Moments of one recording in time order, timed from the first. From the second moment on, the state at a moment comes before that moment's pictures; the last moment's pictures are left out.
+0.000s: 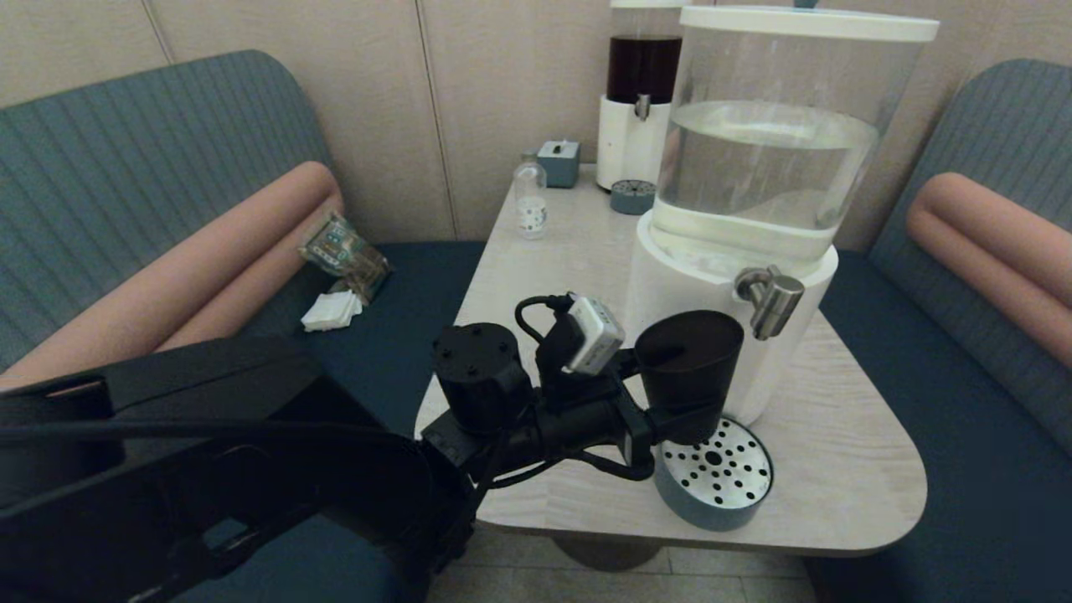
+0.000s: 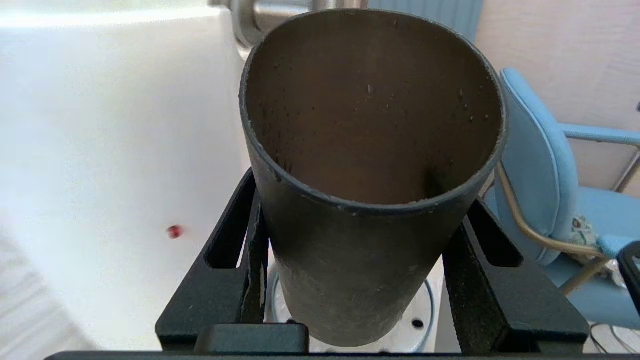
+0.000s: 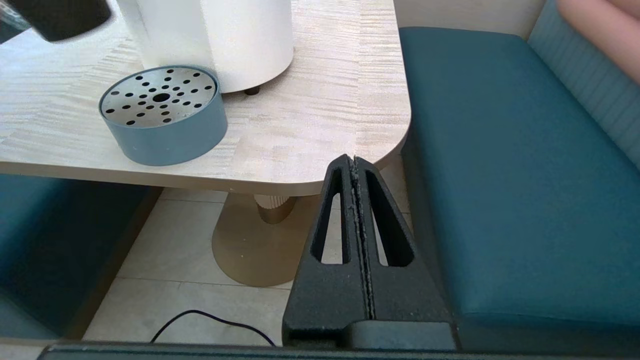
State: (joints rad) left arm -0.73 2.19 -0.97 -1.42 -0.55 0.03; right arm -0.01 0.00 0.00 -0.04 -0.02 0.03
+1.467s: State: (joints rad) left arm -0.76 2.44 -1.16 -1.44 -0.52 0.02; right arm -0.01 0.00 0.00 -0.04 -0.02 0.03
